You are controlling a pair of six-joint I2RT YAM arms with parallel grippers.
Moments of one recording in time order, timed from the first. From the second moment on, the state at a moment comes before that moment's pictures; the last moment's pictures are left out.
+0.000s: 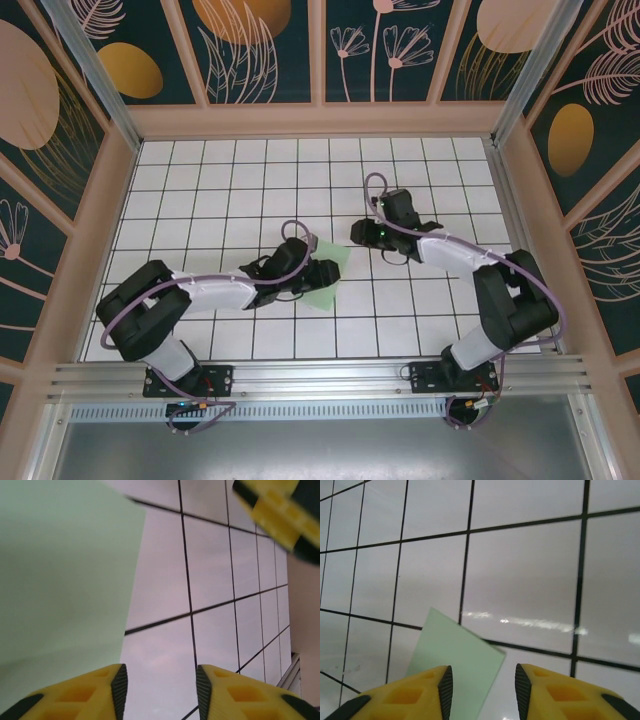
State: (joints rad) left arm -0.86 1.58 0.68 0.24 0.17 -1.03; right arm 0.49 1.53 0.84 -0.15 -0.22 0.55
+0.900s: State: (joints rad) left arm -0.73 1.29 0.48 0.07 -0.03 -0.97; right arm 0.70 1.95 1.20 -0.31 0.02 0.59
